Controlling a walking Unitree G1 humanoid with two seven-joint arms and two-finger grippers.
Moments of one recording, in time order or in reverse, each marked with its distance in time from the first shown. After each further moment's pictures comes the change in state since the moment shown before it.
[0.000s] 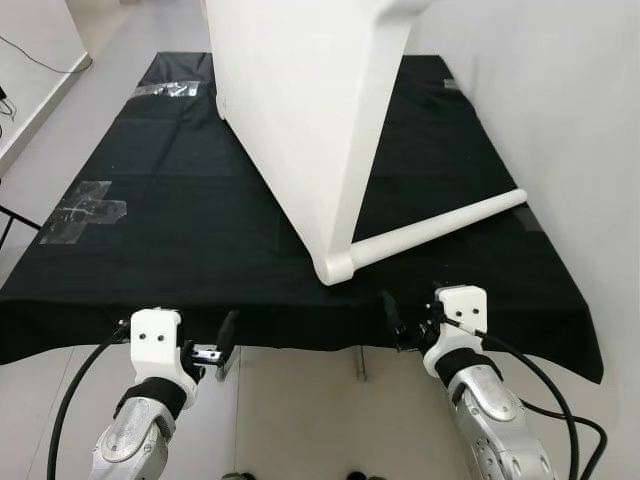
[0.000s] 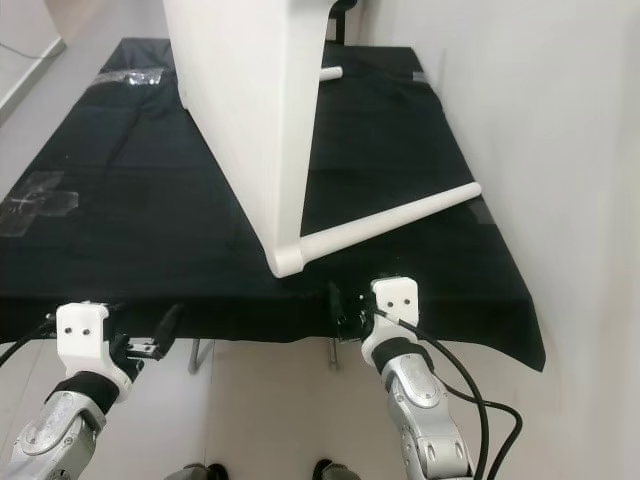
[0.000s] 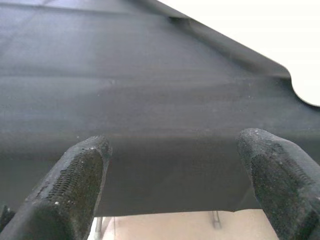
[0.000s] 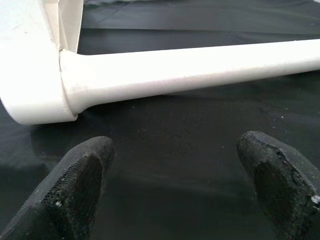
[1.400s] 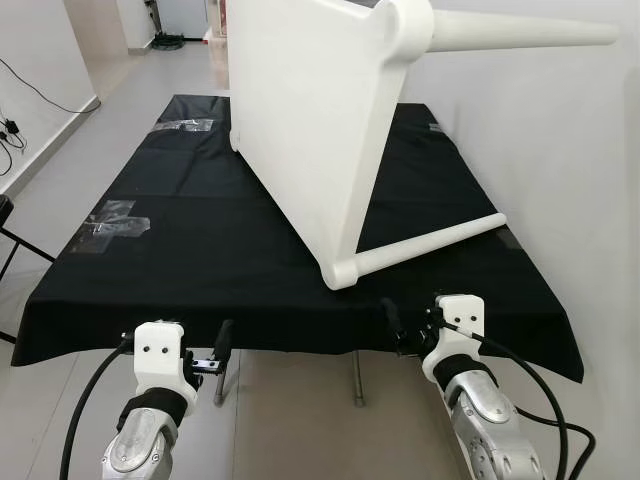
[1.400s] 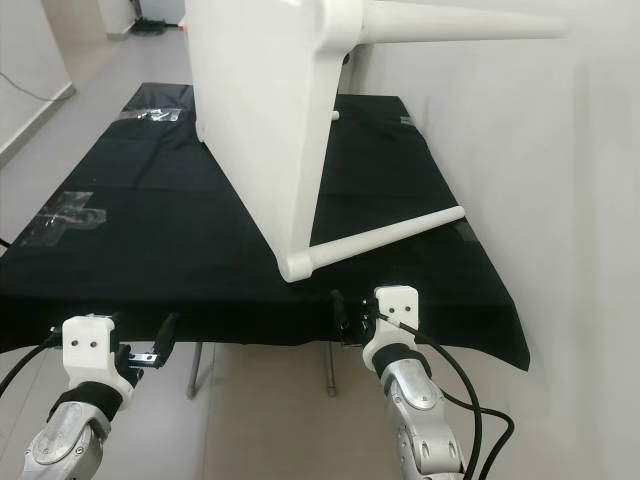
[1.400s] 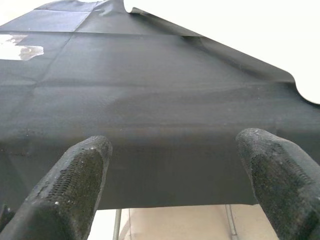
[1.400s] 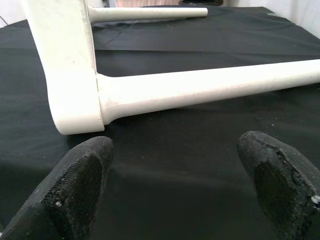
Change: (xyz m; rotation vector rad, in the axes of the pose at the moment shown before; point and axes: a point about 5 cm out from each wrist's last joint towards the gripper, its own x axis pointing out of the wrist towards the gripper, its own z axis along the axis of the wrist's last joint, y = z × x) left arm 0.009 0.001 -0.012 0.032 -0.025 0.031; right arm 0.010 -0.009 -0.001 0.018 -0.013 -0.034
